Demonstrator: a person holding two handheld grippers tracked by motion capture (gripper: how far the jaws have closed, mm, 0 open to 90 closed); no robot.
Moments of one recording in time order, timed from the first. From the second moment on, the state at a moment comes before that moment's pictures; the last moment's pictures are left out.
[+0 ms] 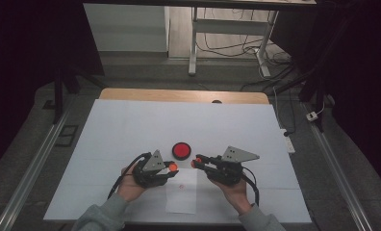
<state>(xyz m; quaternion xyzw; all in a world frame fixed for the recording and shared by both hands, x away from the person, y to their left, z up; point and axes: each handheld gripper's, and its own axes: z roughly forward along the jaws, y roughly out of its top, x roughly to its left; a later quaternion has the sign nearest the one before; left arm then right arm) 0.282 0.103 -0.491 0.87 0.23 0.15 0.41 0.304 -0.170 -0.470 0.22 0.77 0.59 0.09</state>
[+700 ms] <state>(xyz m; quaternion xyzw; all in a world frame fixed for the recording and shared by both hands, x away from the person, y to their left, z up) 0.285 0.077 -0.496 0.88 0.21 0.14 0.41 0.303 -0.164 -0.473 0.22 0.78 0.58 0.09</state>
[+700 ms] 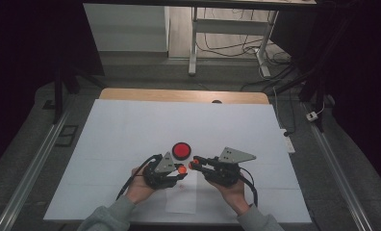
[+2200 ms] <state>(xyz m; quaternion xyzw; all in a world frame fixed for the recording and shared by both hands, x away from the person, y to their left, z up) 0.284 0.067 -0.493 0.88 0.20 0.13 0.41 0.300 -0.149 -0.480 0.20 0.79 0.57 0.07</state>
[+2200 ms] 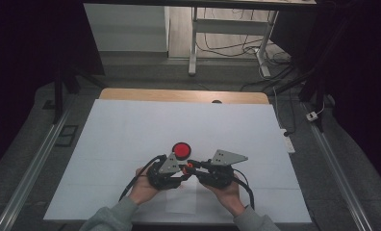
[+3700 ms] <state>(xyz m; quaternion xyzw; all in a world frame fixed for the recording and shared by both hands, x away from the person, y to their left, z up) 0.276 0.066 -0.491 0.87 0.20 0.16 0.42 0.297 -0.148 -0.483 0.19 0.79 0.57 0.08</state>
